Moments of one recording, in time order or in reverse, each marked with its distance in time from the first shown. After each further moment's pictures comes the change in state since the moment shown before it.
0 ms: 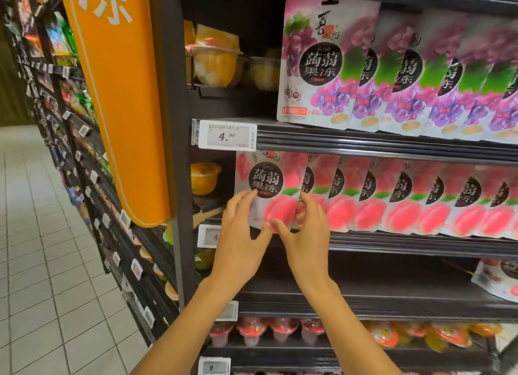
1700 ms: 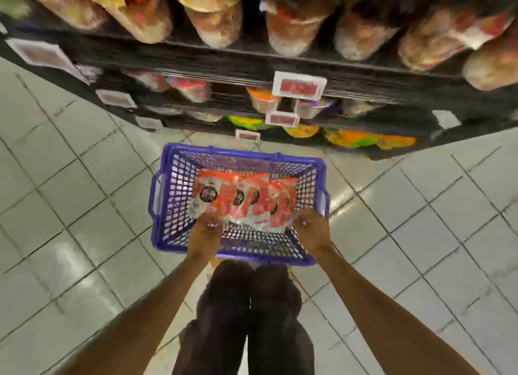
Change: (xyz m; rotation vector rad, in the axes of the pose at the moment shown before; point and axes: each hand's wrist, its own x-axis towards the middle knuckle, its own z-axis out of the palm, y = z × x) left_hand -0.617 -0.282 0.461 0.036 -0.362 -1.462; right_hand -0.513 0.649 -0.164 -0.366 -0.985 1.061
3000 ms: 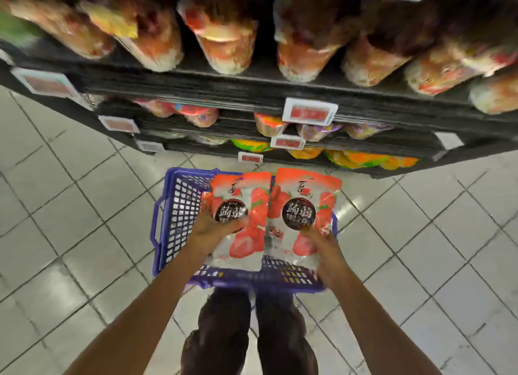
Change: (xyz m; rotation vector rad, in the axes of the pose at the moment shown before) left_hand 0.049 0.062 -0.022 -0.297 -0.170 -0.004; right_hand 0.014 0.000 0.009 0.965 -0.013 0.230
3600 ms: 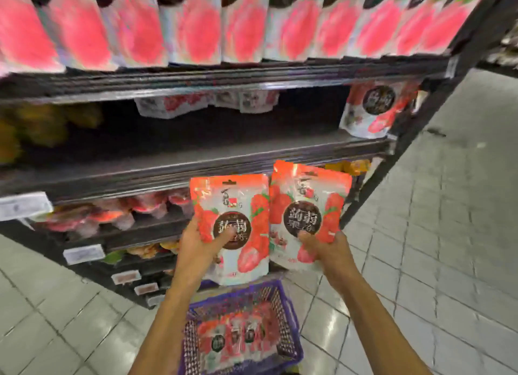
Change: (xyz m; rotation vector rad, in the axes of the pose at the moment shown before) left_hand -0.364 0.343 -0.029 0.098 -0.144 0.841; right_hand -0.404 -0.307 -0.002 0.107 0.050 -0.719
